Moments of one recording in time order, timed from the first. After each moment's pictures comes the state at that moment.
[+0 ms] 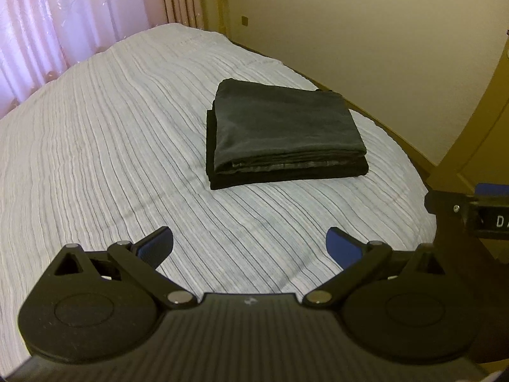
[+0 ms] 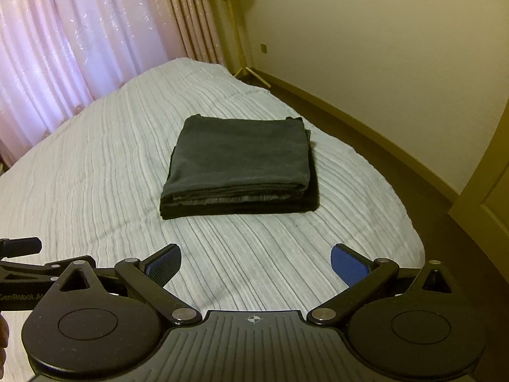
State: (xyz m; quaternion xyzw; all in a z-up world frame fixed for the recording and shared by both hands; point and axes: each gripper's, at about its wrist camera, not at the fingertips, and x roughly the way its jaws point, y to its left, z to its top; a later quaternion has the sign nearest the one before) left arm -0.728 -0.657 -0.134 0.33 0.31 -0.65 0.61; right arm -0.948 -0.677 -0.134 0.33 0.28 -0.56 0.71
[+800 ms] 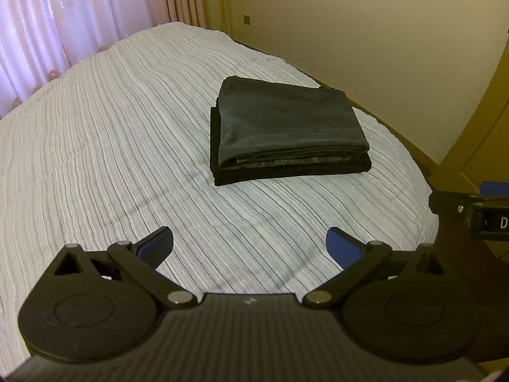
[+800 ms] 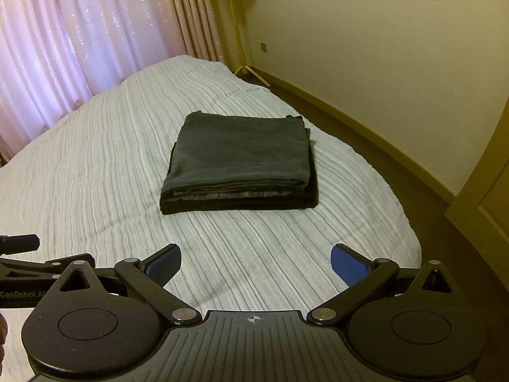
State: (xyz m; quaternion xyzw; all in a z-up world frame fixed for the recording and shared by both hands) left arm -0.724 -0.652 -0.137 0.33 0.30 -0.65 0.61; right arm -0.942 -0.663 -0.131 0.32 0.28 -0.56 0.71
